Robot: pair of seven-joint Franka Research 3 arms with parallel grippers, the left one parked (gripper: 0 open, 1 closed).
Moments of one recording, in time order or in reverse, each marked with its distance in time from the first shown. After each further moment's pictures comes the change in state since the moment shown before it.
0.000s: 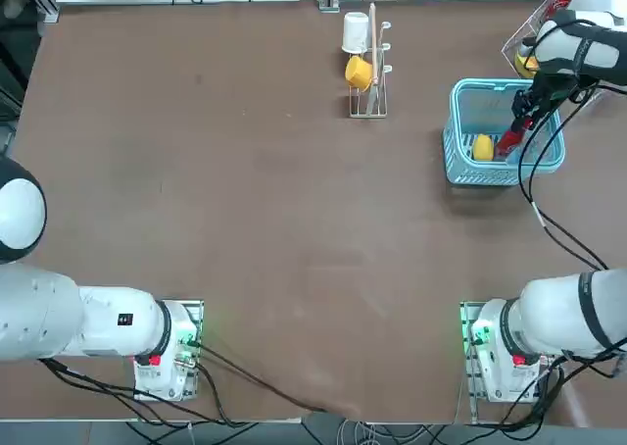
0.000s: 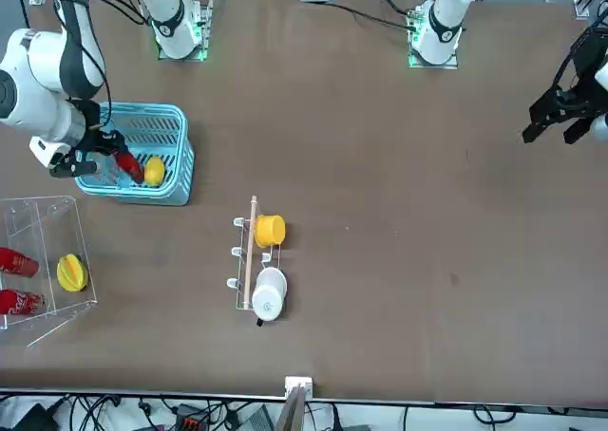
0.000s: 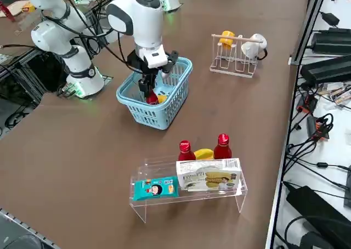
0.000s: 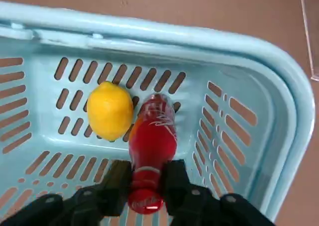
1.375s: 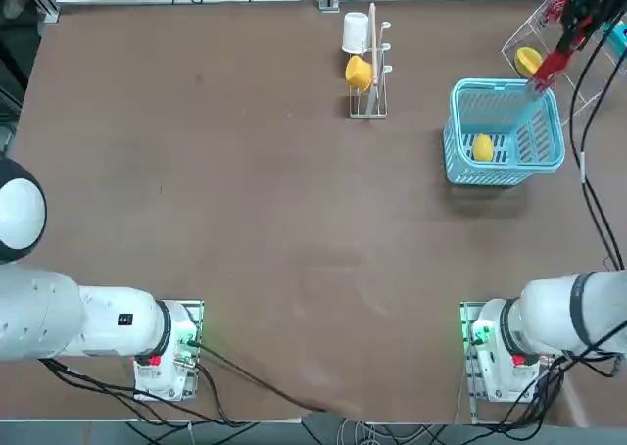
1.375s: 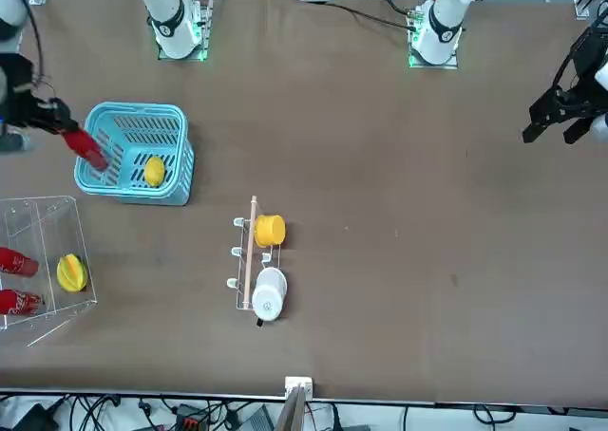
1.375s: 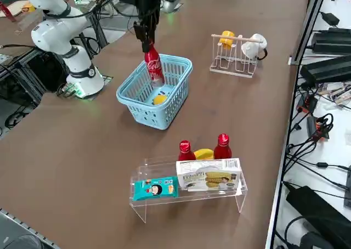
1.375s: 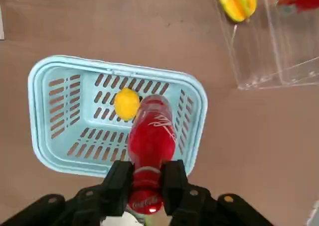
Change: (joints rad) arm 0.005 -0.027 0.014 0.575 -0.034 -0.552 -0.053
